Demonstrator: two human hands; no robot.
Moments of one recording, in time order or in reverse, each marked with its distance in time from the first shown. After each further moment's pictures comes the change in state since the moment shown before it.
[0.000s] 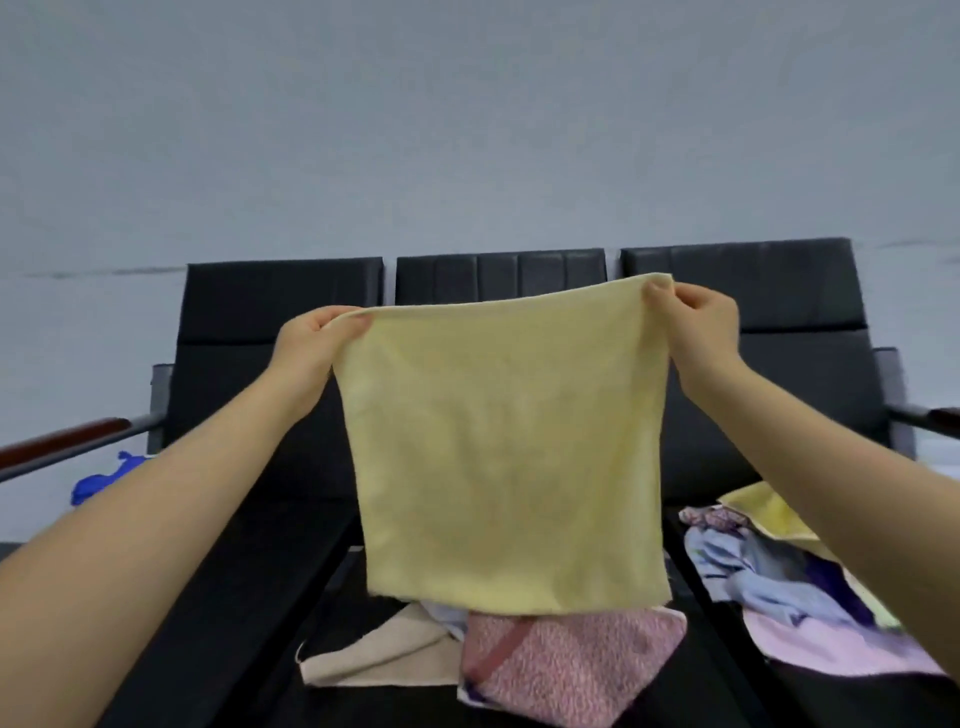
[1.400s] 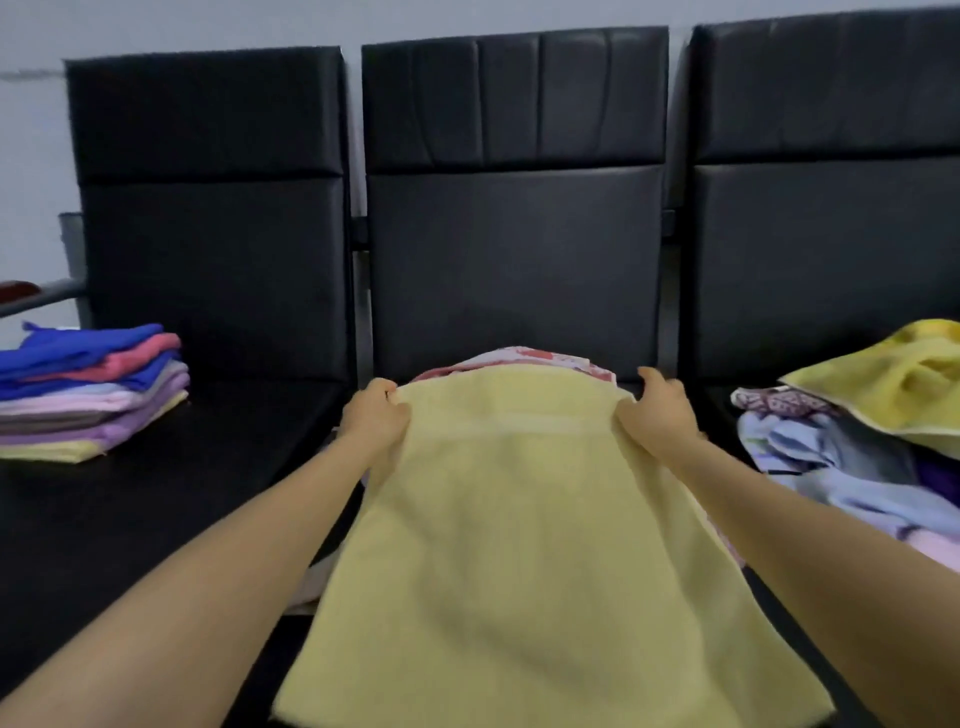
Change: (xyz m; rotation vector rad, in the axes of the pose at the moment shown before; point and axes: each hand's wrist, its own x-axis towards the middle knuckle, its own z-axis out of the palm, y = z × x) left_hand -0.014 -0.293 0.085 0.751 -0.197 -0.478; right_hand -0.053 0.287 0.051 -0.865 -0.386 0.413
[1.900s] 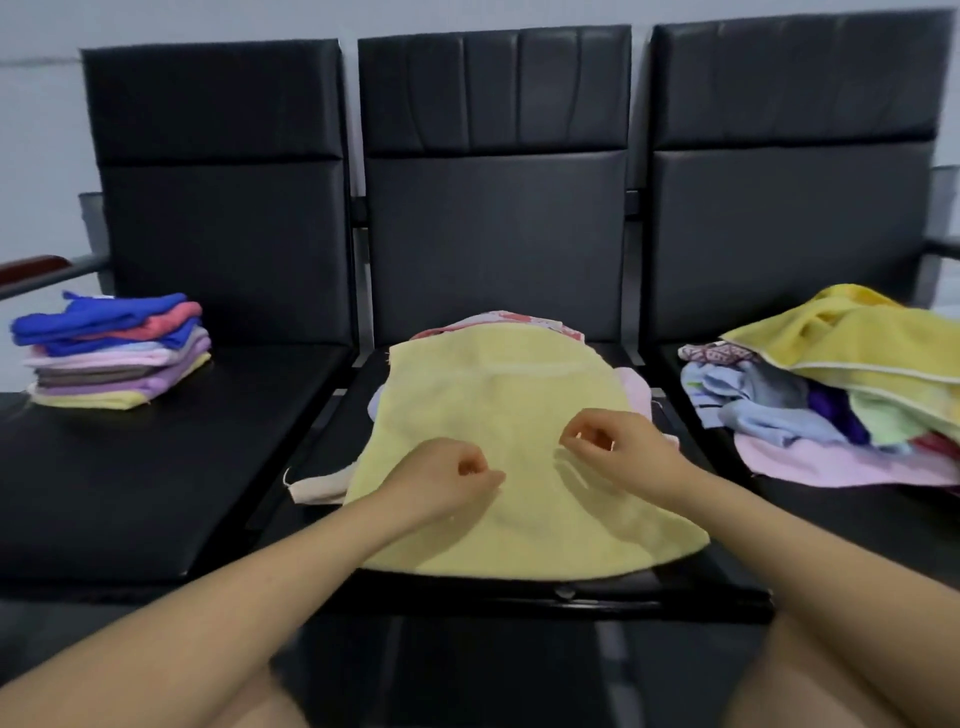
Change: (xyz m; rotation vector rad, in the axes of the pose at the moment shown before) left_hand -0.205 0.020 -0.008 0.045 -0.411 0.404; right_hand -0.158 0.023 -0.046 0.087 -0.249 -0.488
